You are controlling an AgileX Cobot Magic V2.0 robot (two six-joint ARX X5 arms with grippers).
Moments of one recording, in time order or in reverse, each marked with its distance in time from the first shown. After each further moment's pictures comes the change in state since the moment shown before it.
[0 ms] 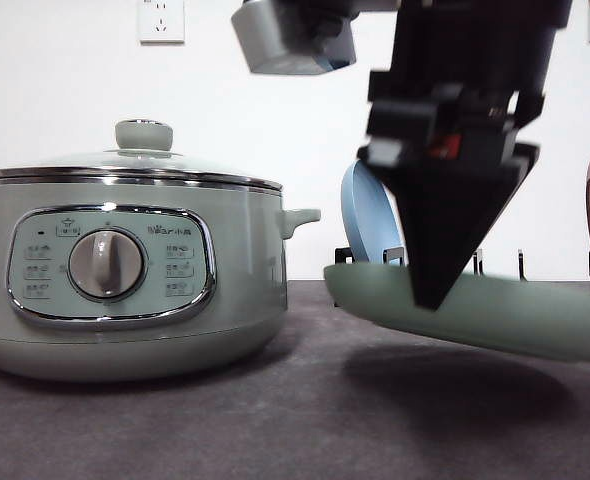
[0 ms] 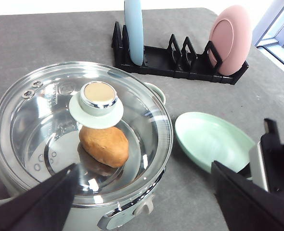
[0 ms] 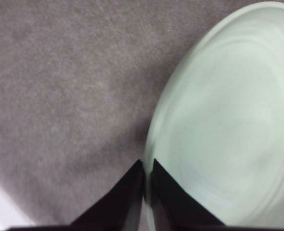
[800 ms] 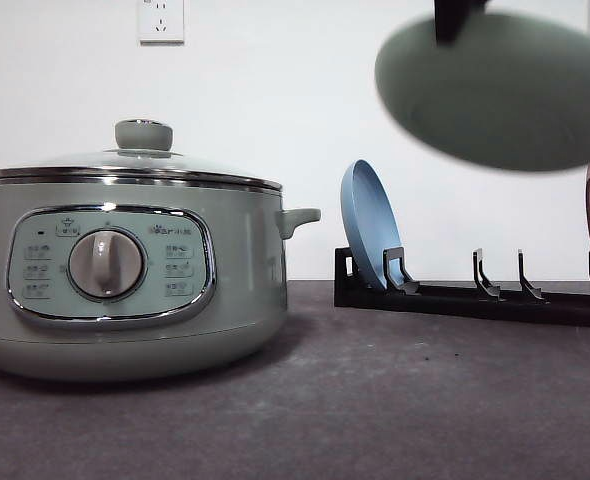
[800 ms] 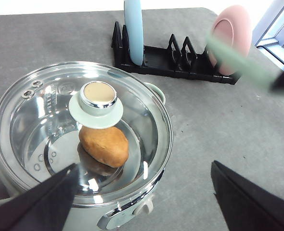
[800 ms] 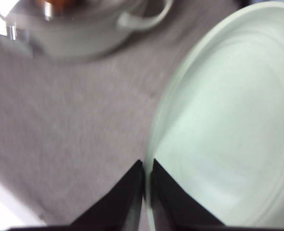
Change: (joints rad) left_arx 0.000 0.000 0.000 0.000 0.000 0.000; right_arx -0.278 -0.006 0.555 -0.436 -0.111 -0.130
